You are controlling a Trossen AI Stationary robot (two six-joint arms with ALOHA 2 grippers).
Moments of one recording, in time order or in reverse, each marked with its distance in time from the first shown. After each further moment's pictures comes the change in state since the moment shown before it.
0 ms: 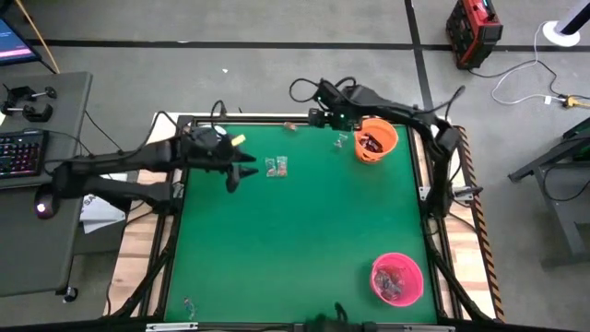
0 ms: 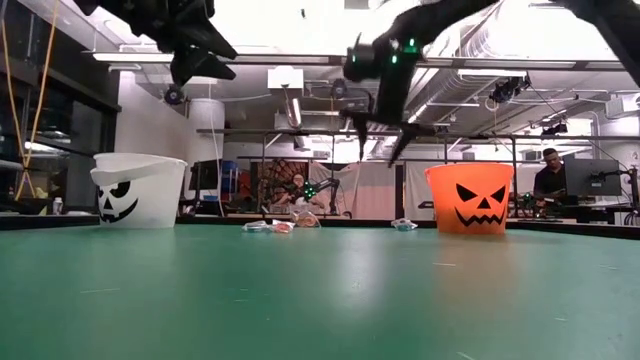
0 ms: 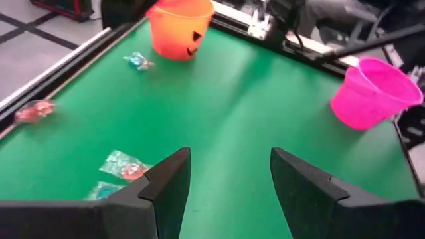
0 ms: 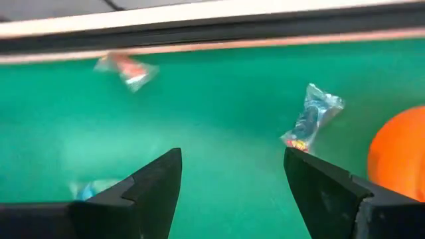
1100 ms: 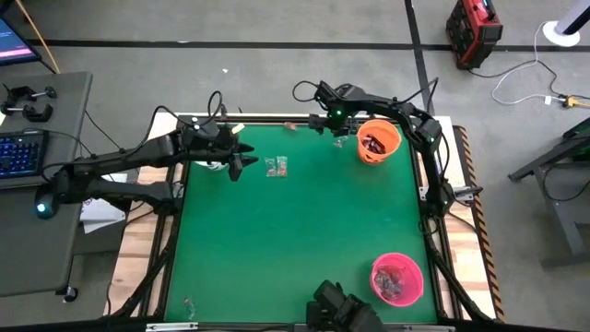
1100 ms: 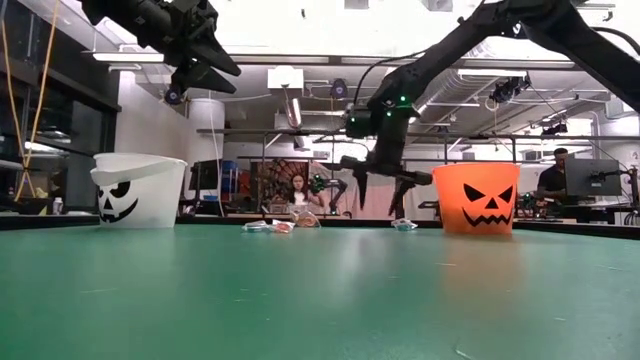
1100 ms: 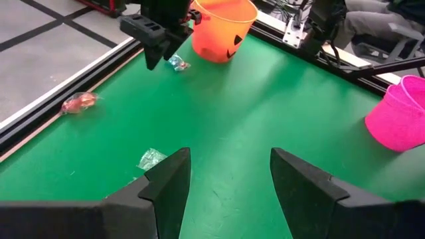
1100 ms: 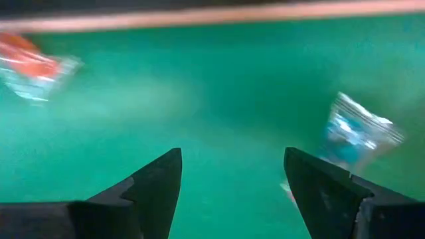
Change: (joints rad) left arm 0.125 0.023 0.000 0.006 0.006 -0.002; right arm -0.139 0.214 0.000 0.069 -0.225 -0.117
